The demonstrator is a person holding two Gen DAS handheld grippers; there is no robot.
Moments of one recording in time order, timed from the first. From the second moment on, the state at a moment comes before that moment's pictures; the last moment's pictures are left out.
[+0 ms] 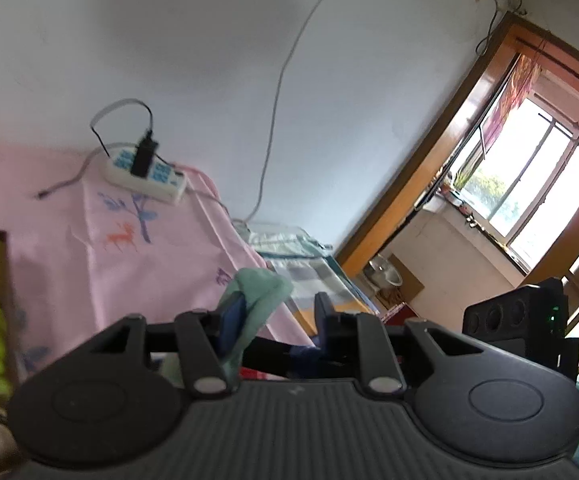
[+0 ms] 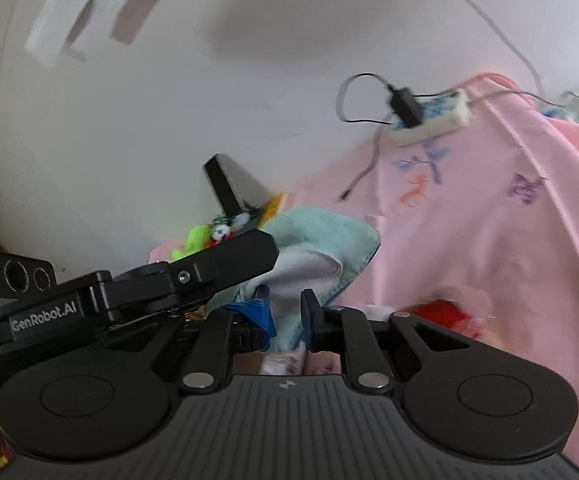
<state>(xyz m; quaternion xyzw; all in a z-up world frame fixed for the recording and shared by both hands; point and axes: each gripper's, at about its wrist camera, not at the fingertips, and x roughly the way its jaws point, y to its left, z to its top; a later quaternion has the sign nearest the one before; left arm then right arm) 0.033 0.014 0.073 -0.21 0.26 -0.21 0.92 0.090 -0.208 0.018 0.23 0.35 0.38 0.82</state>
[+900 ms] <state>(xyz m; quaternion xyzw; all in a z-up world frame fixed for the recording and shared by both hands) -0.009 0.202 0.031 -0.24 0.28 -0.08 0.93 0.071 0.024 -0.016 0.07 0.36 0.42 0.83</state>
